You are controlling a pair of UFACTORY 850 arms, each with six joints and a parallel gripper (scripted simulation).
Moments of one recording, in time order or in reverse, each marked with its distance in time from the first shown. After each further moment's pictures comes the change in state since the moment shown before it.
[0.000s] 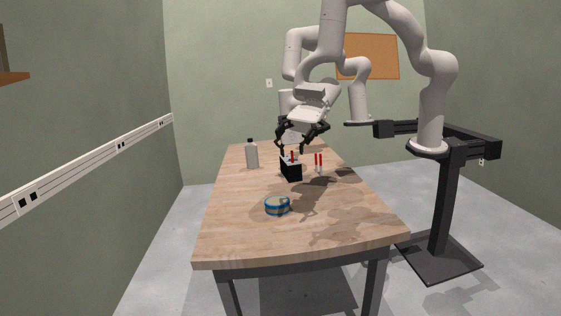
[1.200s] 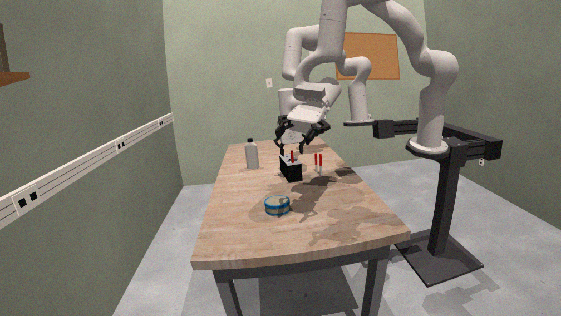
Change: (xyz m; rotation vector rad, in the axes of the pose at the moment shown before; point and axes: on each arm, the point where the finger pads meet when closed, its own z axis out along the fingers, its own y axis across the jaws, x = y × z) left arm 0.000 0.000 0.000 0.000 0.000 0.000; right arm 0.000 0.000 -0.003 0.000 0.000 0.000
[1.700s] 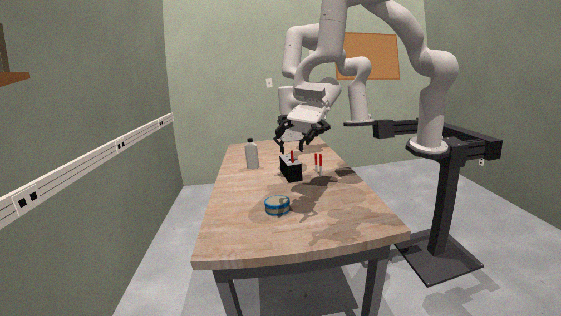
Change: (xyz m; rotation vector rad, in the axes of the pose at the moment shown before) left arm 0.000 0.000 0.000 0.000 0.000 0.000; right arm 0.000 0.000 -0.011 0.000 0.000 0.000
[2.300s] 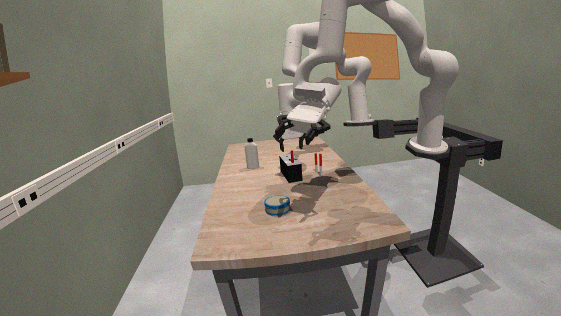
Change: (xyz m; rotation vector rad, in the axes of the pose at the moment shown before) left arm 0.000 0.000 0.000 0.000 0.000 0.000; right arm 0.000 0.000 -0.013 0.000 0.000 0.000
